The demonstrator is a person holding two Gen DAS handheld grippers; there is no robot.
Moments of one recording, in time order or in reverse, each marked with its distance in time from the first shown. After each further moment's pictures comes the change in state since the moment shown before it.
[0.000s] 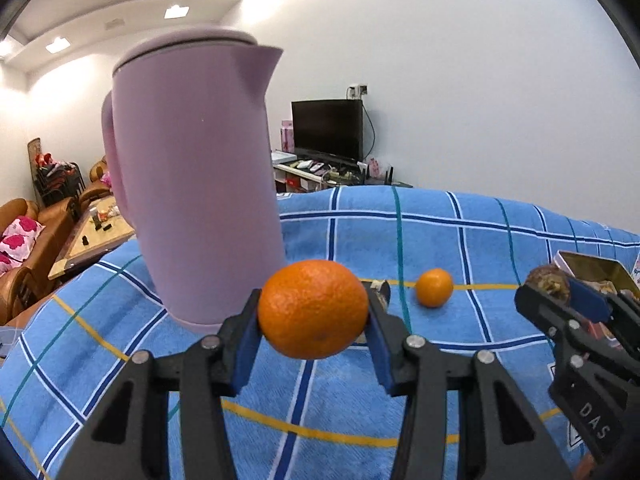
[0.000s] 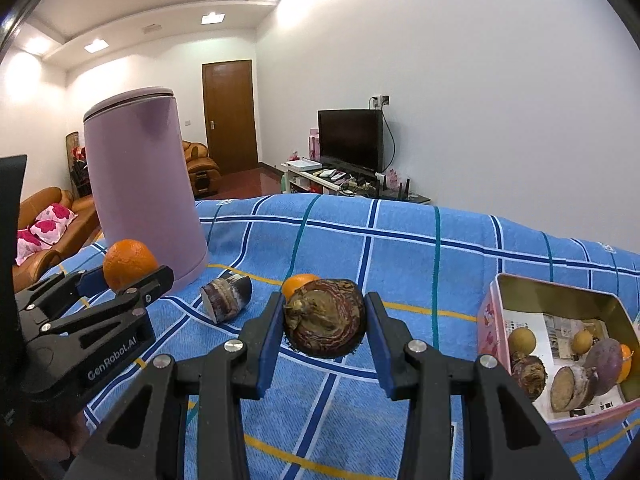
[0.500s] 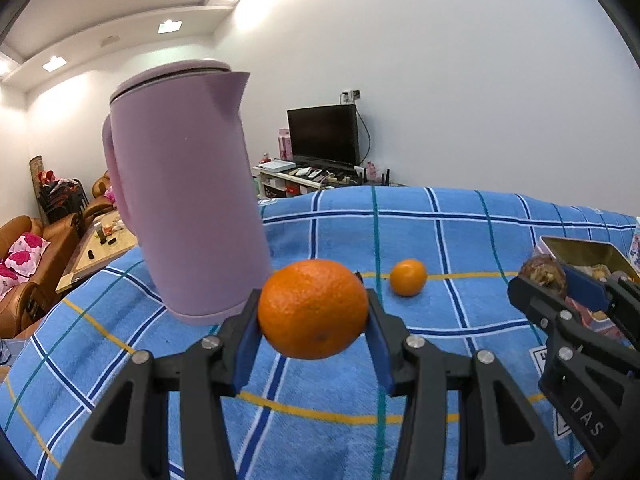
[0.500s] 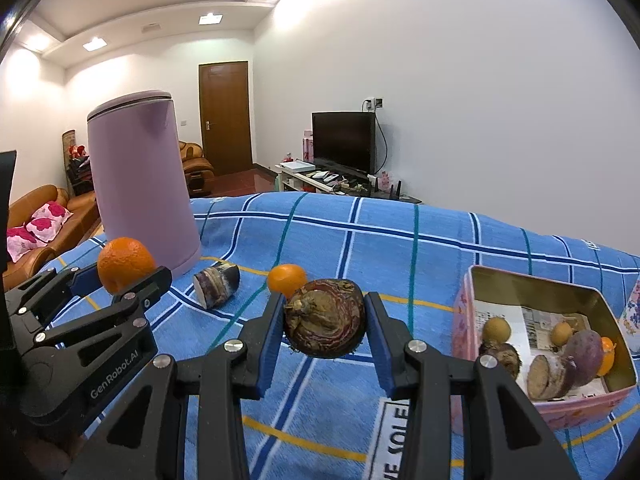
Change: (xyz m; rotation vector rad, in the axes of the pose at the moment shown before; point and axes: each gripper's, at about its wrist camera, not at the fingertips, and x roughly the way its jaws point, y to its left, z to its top) left arm -0.021 -0.031 -0.013 0.048 -0.023 0.014; right arm -0.020 -0.014 -0.009 -0.004 -0.006 -0.026
